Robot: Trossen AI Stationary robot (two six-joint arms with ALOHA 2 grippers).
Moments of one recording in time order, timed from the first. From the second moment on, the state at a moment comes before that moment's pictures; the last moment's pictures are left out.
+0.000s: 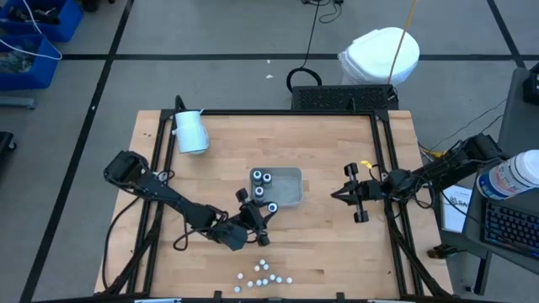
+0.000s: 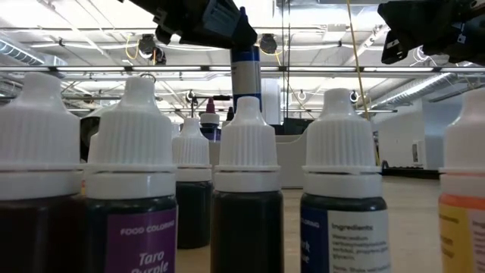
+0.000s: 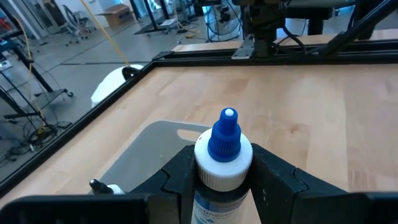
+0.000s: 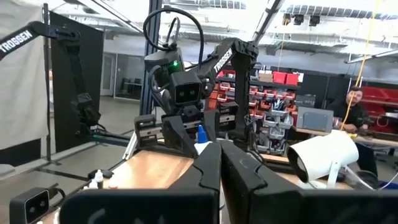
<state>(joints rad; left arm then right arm) -0.50 1.76 1.05 0.24 -0.94 -0.20 0.32 0.84 0.02 1.09 0.13 -0.14</state>
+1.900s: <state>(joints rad) -0.49 1.76 1.05 0.29 -0.99 -0.08 0.32 0.85 0.02 1.02 0.13 -0.05</state>
